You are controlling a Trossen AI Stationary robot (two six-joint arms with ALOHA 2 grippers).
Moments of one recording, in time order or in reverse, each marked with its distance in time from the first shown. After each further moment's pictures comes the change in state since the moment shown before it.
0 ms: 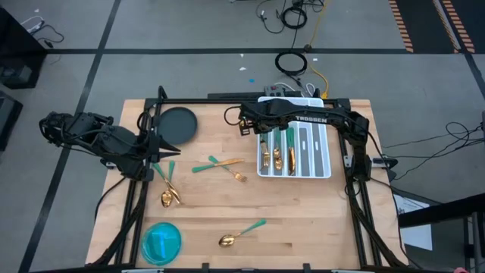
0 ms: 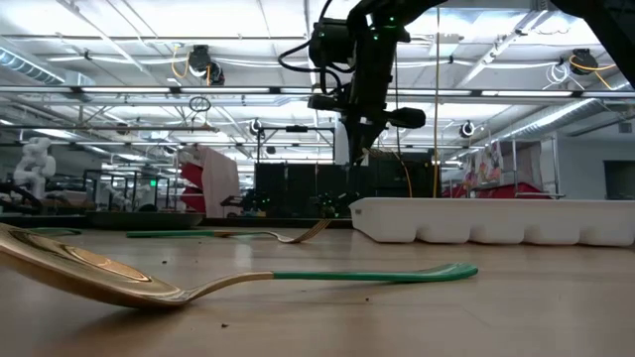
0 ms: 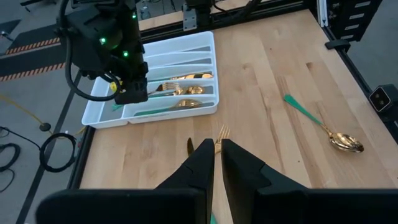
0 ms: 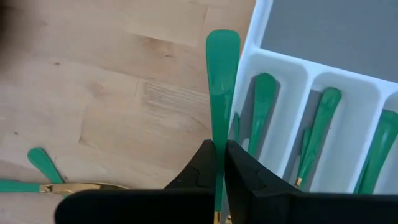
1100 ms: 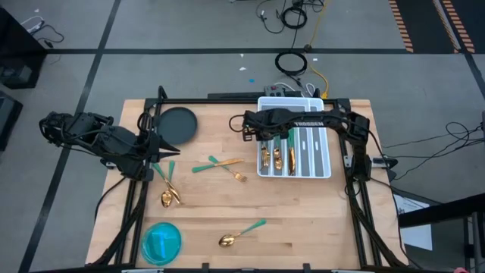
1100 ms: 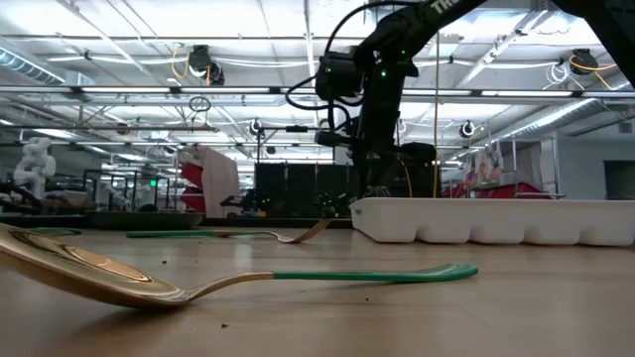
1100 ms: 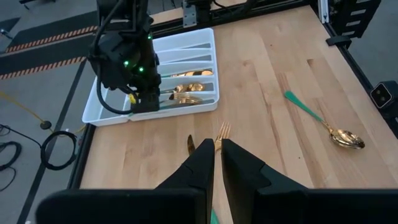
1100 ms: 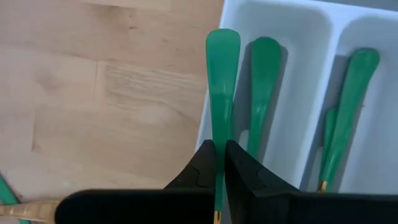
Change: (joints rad) left arm 0.000 0.000 0.000 -0.013 0.000 -0.001; right arm -0.007 -0.006 -0.234 0.212 -0.036 0.081
